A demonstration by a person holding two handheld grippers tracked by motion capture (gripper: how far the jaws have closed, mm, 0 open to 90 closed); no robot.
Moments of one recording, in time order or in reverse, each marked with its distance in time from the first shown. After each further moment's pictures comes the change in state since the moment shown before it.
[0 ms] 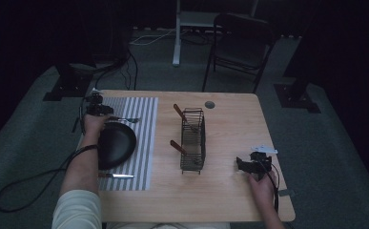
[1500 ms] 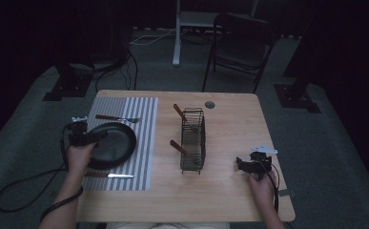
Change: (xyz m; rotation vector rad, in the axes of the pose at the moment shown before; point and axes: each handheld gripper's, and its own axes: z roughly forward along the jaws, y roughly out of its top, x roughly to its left) left arm -0.005 -0.113 -0.097 -0.150 0.010 0.001; right arm 0.000 0.000 0.000 0.000 0.000 0.000
